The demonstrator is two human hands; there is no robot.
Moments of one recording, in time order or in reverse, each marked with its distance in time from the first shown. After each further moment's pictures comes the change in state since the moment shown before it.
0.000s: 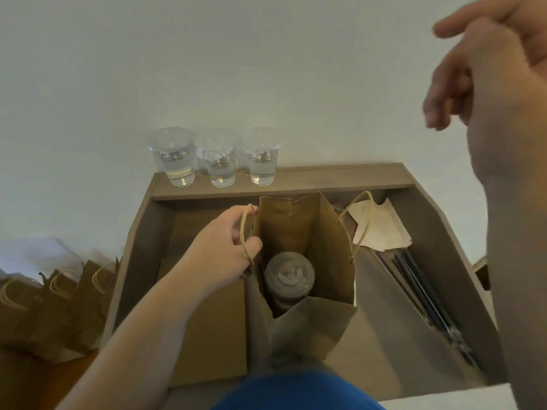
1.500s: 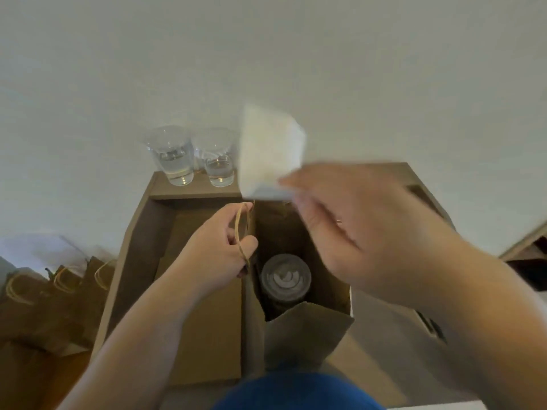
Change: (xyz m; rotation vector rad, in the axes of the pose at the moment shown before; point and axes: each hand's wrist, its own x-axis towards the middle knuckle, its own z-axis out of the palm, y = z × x) left_hand 0.006 0.002 0.007 0.023 0.024 -0.028; right_hand -0.088 -0.024 0.049 -0.401 -0.674 -0.290
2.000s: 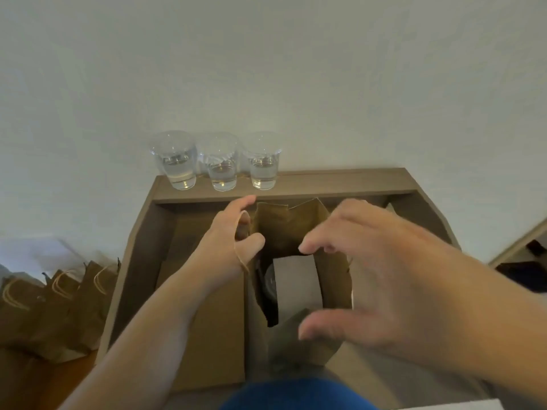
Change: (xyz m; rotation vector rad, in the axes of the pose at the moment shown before) left_hand 0.017 -0.015 0.001 -0.074 0.029 0.015; right_hand -0.017 -0.016 -0.007 0.028 -0.360 0.270
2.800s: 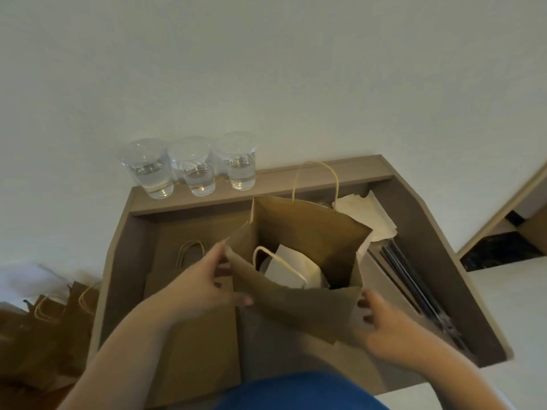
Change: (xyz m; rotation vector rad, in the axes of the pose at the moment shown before) left_hand -0.014 -0.049 -0.005 0.152 -0.392 -0.123; right_hand -0.077 0.139 0.177 0.621 -0.254 0.792
